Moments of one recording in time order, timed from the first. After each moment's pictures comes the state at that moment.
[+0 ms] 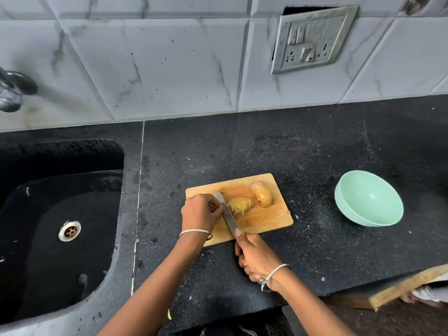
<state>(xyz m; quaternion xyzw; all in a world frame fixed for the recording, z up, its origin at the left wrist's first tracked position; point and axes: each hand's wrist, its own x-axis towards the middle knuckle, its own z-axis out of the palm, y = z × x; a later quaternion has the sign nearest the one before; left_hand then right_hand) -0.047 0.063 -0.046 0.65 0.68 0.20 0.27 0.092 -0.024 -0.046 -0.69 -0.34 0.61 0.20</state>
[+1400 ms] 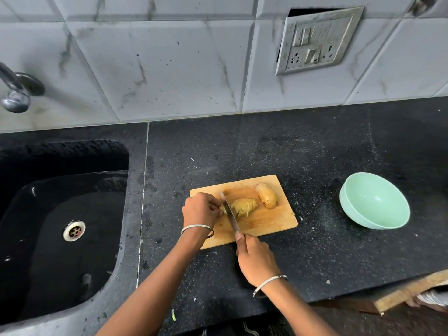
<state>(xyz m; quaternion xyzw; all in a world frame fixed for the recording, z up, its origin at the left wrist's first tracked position) -0.054 0.069 -0.041 0.61 0.70 0.19 0.32 0.077 -0.027 -0.055 -0.74 -0.55 0.36 0.12</state>
